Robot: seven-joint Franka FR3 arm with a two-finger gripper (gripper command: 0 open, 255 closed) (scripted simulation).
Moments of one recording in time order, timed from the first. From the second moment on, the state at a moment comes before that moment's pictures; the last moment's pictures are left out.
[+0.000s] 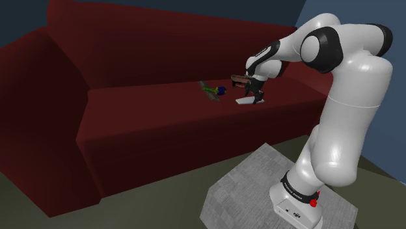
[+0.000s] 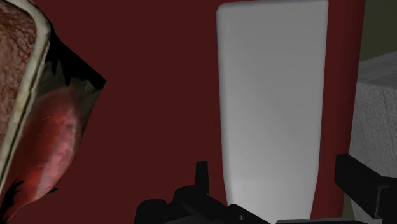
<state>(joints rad) 0.35 0.25 -0.95 -2.17 0.32 2.35 -2.08</state>
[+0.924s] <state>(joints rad) 0.35 0.26 -0.94 -2.17 0.33 2.36 -2.09</state>
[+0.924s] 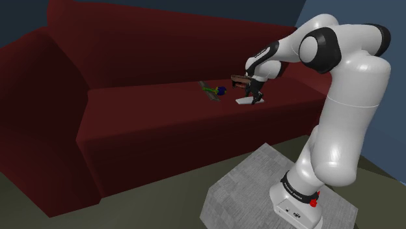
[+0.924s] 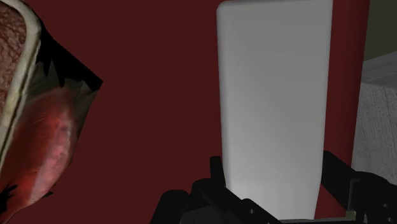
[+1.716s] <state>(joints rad) 0.40 0.17 -0.99 -2.14 0.22 2.28 -2.01</state>
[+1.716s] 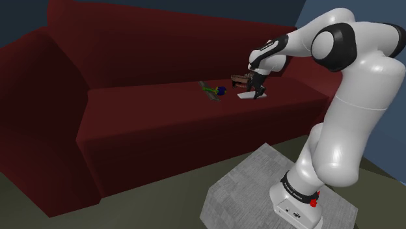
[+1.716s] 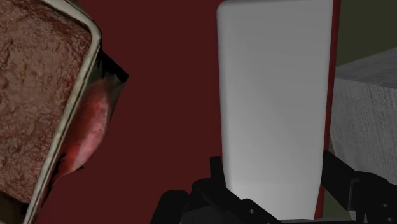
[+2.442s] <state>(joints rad) 0.44 0.05 -1.03 -2.07 0.08 2.15 -1.91</state>
